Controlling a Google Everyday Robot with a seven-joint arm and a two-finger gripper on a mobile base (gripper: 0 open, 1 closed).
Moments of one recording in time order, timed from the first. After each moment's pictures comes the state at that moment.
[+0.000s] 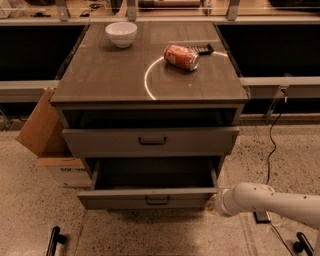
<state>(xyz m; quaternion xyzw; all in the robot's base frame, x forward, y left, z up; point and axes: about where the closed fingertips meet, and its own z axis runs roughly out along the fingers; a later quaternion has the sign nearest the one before) 0.510 -0.211 0.363 -0.60 0.76 0.06 0.22</state>
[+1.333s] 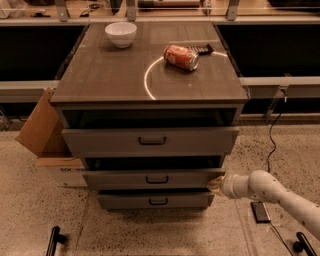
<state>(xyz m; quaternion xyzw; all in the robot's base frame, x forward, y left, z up) 0.603 -0.245 0.361 -0.51 0.78 0.11 0.35</state>
